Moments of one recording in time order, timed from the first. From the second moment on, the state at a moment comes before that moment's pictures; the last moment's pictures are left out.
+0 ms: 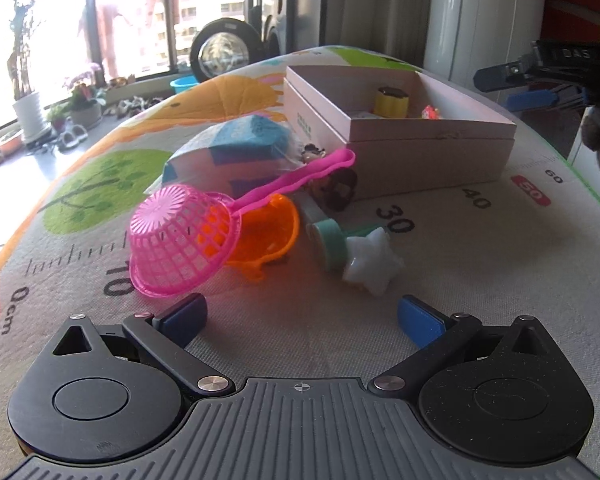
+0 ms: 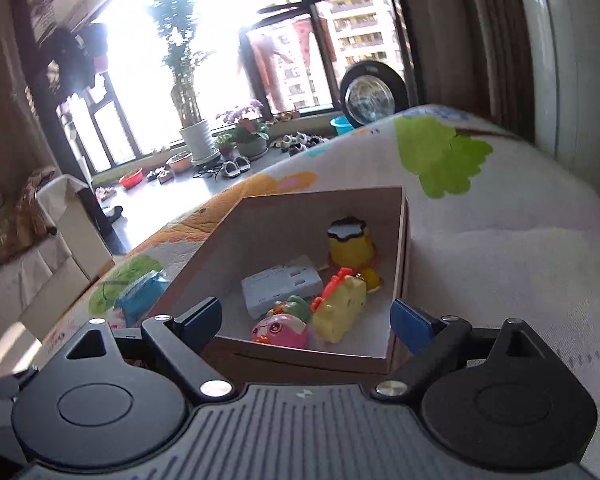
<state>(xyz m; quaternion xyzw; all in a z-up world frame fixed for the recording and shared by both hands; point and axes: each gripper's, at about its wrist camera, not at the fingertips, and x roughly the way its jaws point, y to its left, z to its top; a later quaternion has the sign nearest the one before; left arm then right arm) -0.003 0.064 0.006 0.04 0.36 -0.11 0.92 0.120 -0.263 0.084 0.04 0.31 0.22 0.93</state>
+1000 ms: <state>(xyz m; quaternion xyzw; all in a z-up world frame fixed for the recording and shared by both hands) 0.020 0.031 0.014 0.01 0.35 -0.13 0.93 0.038 -0.244 0.031 -0.05 0.33 0.20 0.92</state>
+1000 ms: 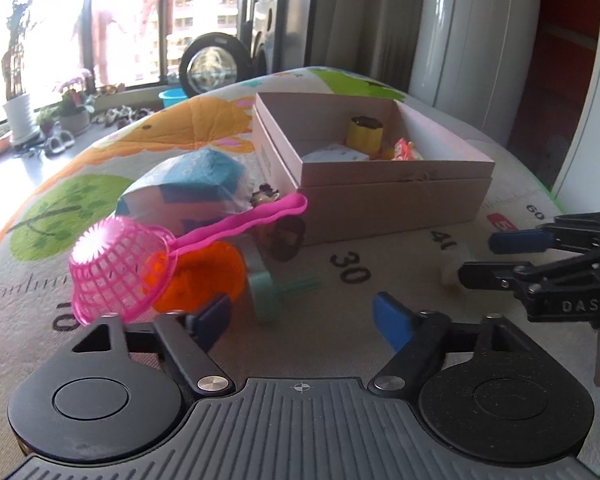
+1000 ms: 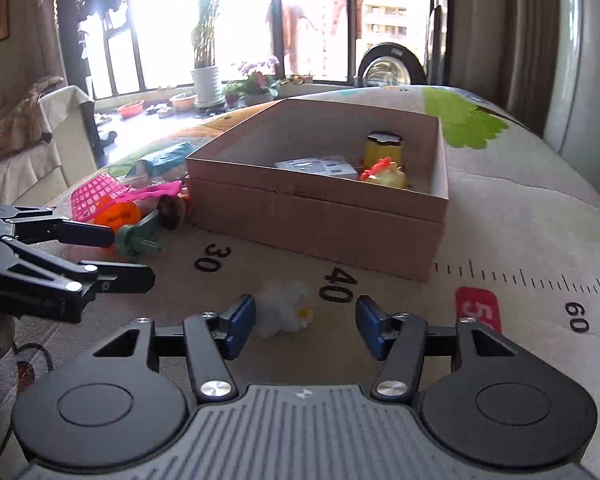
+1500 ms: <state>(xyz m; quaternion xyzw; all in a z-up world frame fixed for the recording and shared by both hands) -0.001 0.027 0.011 0.05 0.36 -0.16 0.92 0.042 -0.251 0.018 0.01 0.33 0.19 0.92</state>
